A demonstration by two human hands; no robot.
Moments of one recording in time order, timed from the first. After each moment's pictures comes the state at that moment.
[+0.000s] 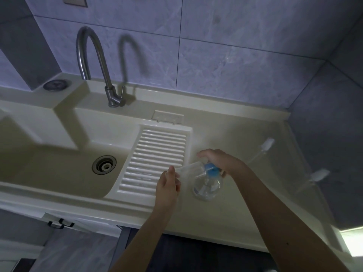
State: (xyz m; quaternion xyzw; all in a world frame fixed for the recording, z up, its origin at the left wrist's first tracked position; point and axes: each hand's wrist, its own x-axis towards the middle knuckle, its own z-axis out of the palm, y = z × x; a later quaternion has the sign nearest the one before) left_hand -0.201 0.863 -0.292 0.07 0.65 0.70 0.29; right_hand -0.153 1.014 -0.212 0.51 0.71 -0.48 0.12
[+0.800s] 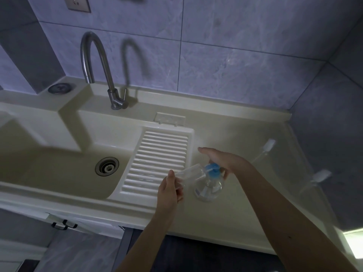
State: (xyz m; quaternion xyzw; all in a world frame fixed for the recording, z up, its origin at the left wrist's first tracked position) left_hand -0.197 0.856 -0.295 0.05 0.63 0.70 0.33; right_hand -0.154 1.016 -0.209 0.50 0.68 -0.52 0.15
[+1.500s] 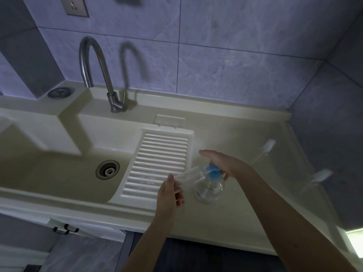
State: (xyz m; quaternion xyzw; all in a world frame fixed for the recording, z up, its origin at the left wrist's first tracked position) left_hand -0.199 0.853 -0.297 0.03 0.61 0.70 0.36; right_hand -0.152 1.015 -0.212 0.50 0.68 -0.51 0.14
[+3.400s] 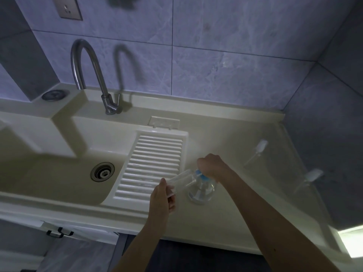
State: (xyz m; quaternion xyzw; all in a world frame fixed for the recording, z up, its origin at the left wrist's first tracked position) left_hand -0.195 0.851 -0.300 0.02 0.62 0.69 0.38; right_hand -0.152 1.015 -0.224 0.42 0.85 -0.27 0.17
